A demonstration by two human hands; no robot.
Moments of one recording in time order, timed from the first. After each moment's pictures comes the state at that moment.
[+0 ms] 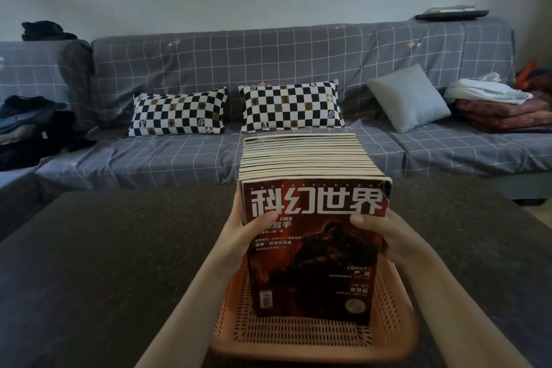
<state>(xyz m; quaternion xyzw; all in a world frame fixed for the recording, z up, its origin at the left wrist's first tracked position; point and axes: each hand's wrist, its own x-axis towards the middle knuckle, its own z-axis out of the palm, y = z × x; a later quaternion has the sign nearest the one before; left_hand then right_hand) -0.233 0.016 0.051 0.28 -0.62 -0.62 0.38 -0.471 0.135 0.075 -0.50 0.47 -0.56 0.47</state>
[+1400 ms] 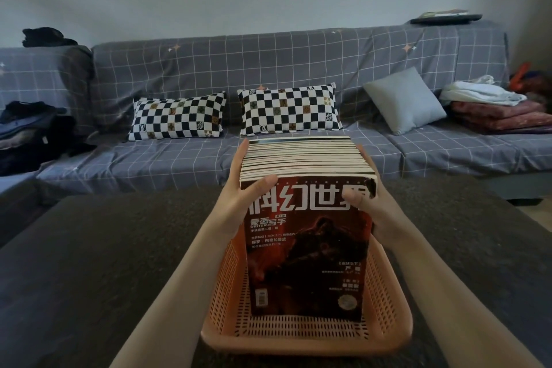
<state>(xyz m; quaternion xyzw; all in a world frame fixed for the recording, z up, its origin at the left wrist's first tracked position) -0.240 0.013 0.112 0.25 -0.65 -0.60 0.39 -0.456 0.124 0.099 -0.50 0.44 -0.63 0.39</state>
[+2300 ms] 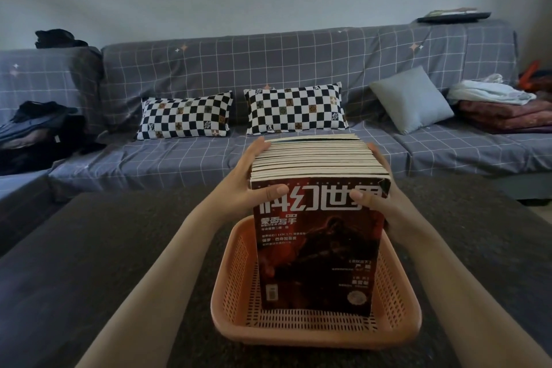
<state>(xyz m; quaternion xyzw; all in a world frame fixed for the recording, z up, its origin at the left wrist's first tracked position) -0.214 0.003 0.136 0.26 -0.84 -0.39 0.28 -0.461 0.127 0.098 -0.51 0.43 -0.63 0.40</state>
